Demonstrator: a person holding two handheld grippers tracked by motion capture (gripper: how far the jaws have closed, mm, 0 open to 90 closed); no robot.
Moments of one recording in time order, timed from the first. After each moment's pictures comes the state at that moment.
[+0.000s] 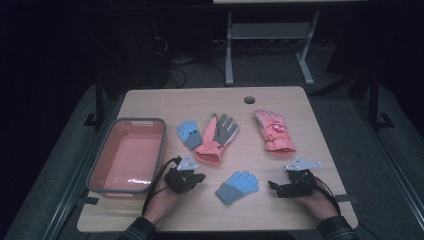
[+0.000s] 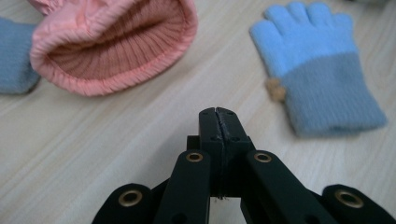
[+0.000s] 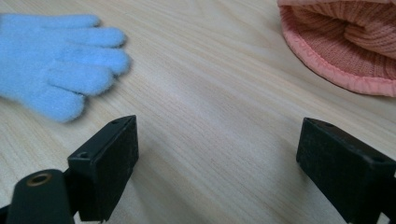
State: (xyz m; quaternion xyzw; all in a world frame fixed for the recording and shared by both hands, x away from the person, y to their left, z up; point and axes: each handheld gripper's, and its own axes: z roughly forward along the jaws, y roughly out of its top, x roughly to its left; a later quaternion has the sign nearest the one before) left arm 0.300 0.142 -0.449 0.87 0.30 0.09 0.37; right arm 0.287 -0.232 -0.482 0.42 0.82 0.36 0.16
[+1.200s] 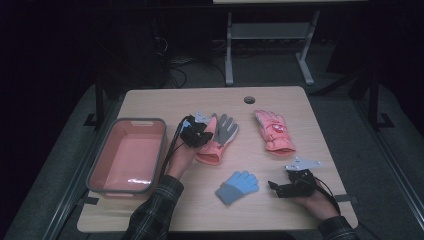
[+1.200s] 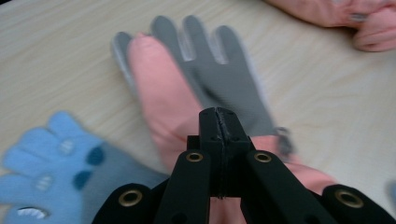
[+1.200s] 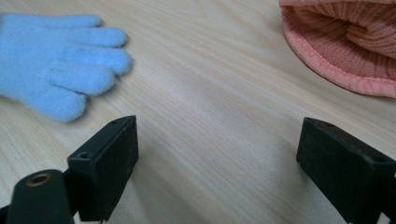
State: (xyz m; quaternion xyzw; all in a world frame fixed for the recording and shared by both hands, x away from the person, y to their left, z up) left arm 0.421 0.107 -0.424 0.85 0.37 0.16 0.35; right arm 0.287 -0.232 -0.482 0.41 0.82 0.36 0.16
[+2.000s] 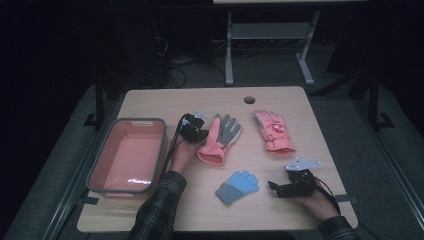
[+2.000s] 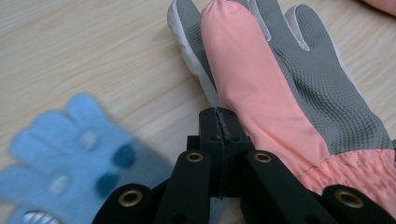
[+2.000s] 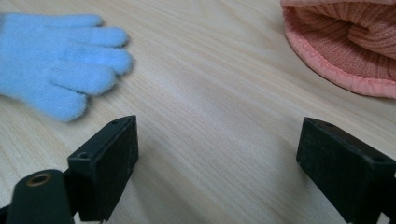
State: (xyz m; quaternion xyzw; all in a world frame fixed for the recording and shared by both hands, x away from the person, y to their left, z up) left arm 0.448 0.108 -0.447 0.84 0.41 0.16 0.33; right arm 0.287 -0.232 -0.481 0.41 0.82 0.36 0.16
